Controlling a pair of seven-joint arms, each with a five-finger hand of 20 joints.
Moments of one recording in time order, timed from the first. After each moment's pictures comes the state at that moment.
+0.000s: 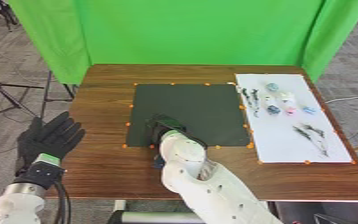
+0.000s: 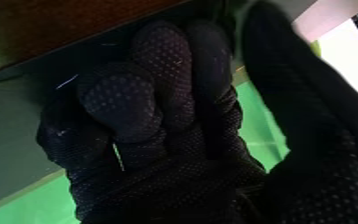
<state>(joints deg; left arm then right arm) 134.4 -49.8 -100.5 -124.2 5.9 15.5 19.7 -72.2 -84.4 40.6 -92.3 -127.6 -13.4 46.5</state>
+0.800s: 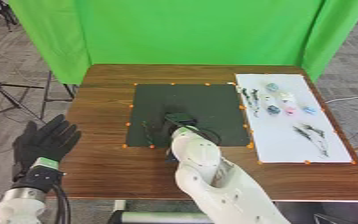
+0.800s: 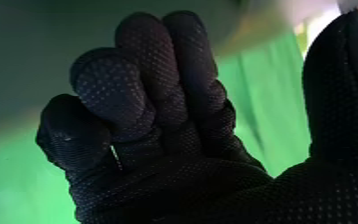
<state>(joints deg) 135.8 -51.1 -99.9 -124.3 6.3 15.7 23.6 -76.4 -78.8 44.4 -103.2 -140.8 -16.6 40.6</state>
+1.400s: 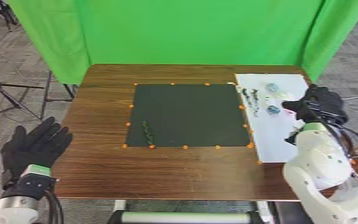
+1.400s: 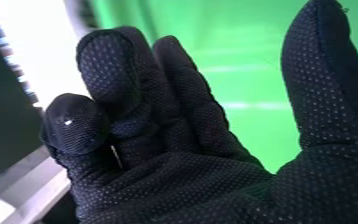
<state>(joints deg) 140.1 -51.1 -101.9 -125.5 6.4 13.9 27.6 -97.1 -53.0 78.9 -117.1 -145.9 -4.3 52.8</state>
